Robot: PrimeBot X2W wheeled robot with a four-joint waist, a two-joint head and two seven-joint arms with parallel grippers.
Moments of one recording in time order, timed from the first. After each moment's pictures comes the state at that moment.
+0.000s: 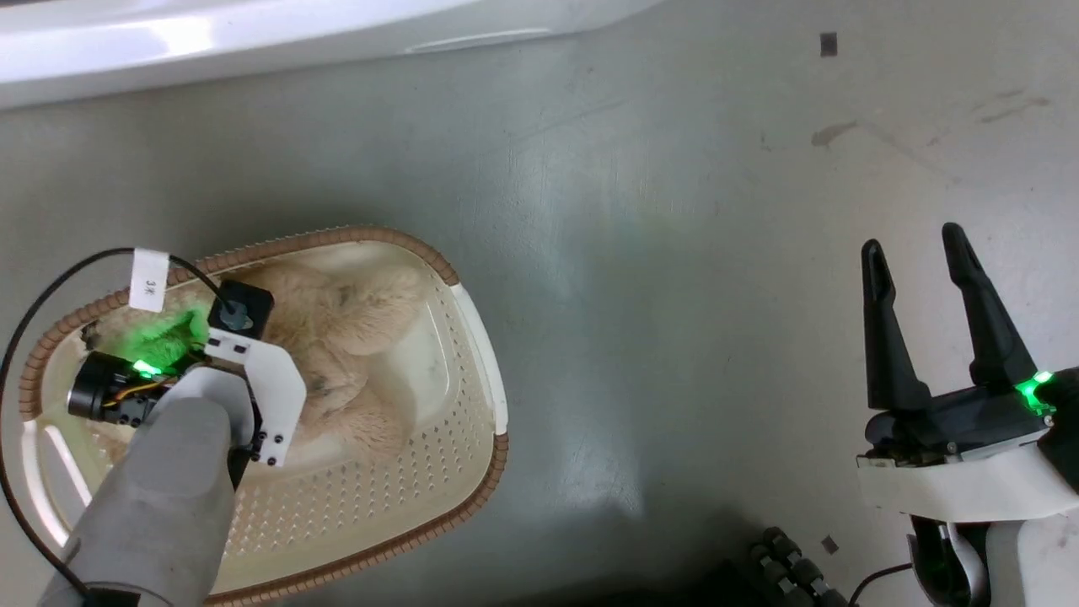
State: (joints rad) left arm -0.83 0.28 -0.37 1.25 -0.09 -0.06 0.02; right arm -0.18 -0.05 -0.01 -0.14 0.16 0.13 -0.25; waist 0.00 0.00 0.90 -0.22
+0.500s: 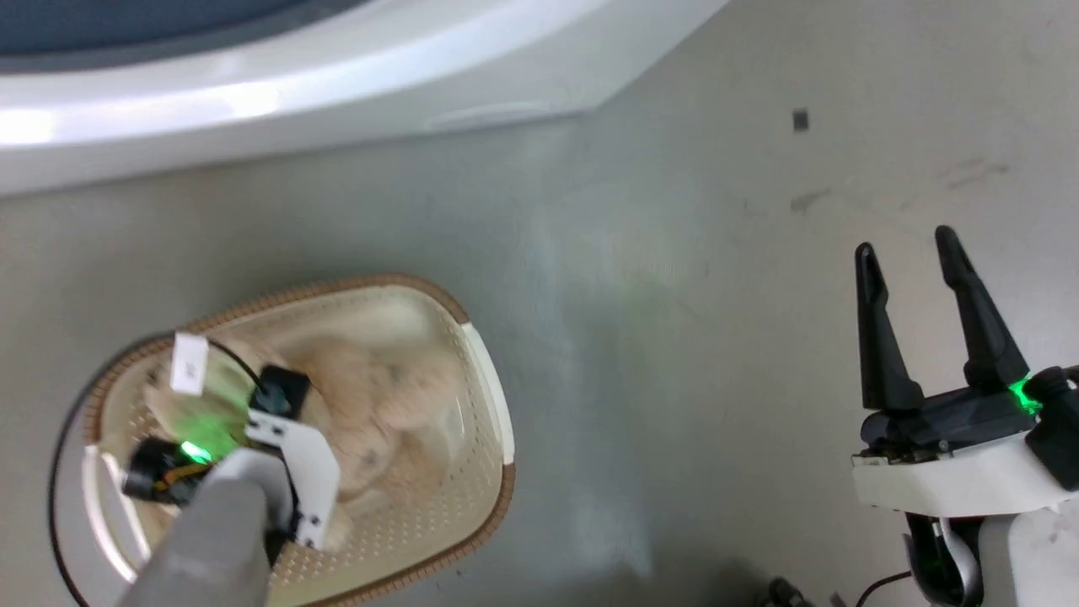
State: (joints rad) left arm -0.73 0.24 -0.39 1.29 -0.14 -0.10 -0.04; right arm -0.19 -0.05 -0.01 -0.11 0.14 0.13 -0.26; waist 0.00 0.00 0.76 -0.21
